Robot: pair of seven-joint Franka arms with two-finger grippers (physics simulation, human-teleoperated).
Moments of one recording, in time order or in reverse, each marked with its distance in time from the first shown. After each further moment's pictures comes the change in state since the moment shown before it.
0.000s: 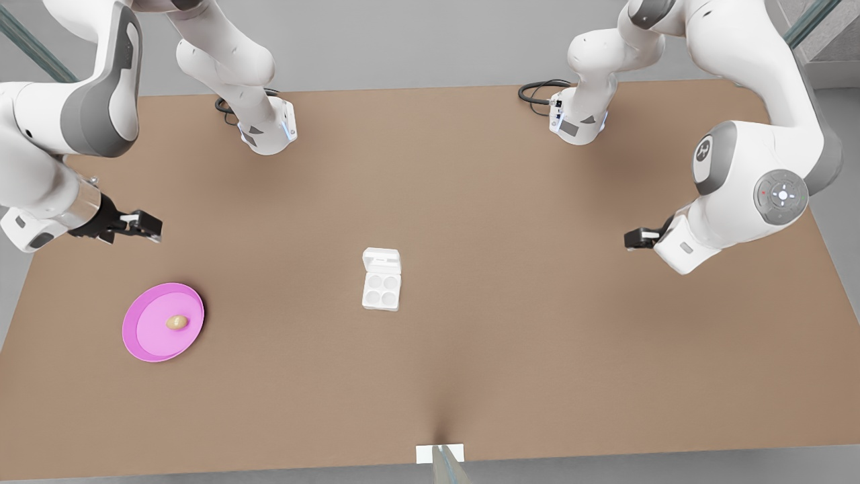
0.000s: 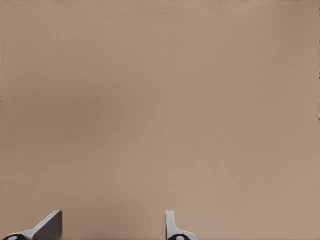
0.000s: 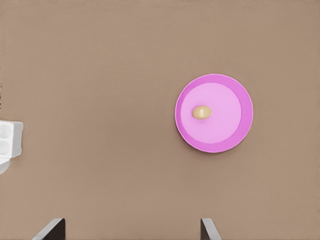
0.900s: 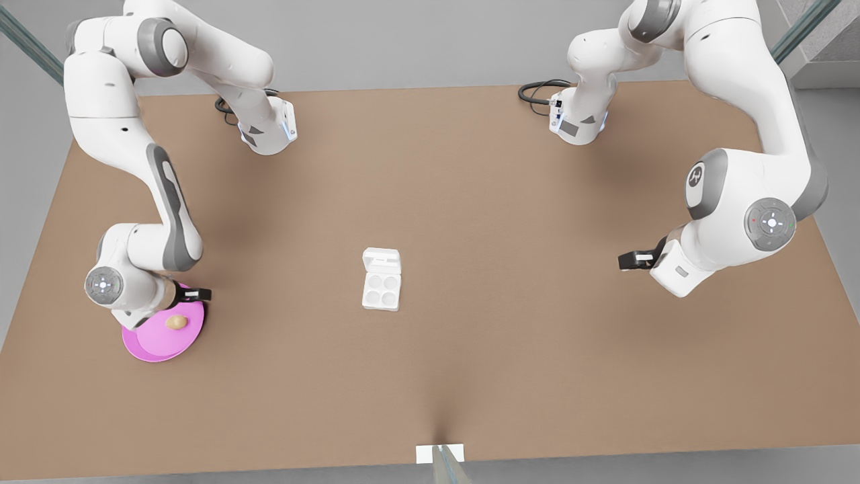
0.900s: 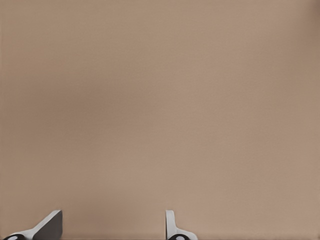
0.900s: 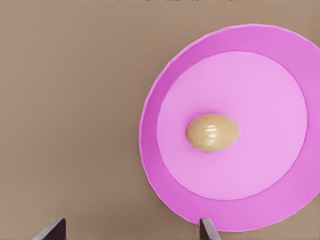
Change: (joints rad) left arm -0.001 0.081 -0.002 0.029 0.000 0.050 -0.083; right arm -0.146 0.396 0.044 -0.333 -0.188 0.601 -0.015
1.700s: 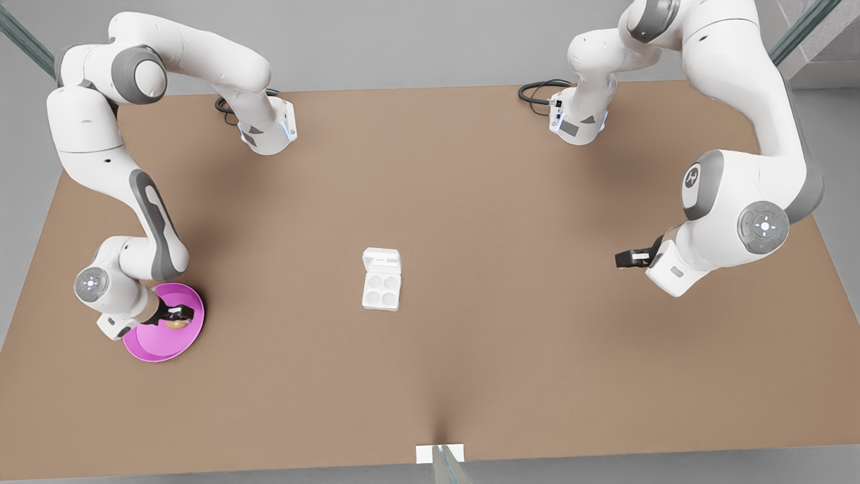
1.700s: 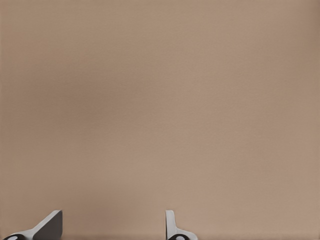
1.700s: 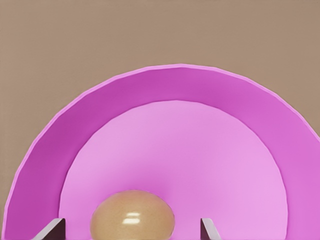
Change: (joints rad) left arm -0.008 0.003 0.001 -0.005 0.004 -0.022 -0.020; right arm -0.179 0.188 0.059 0.026 -0.086 0.329 -0.087
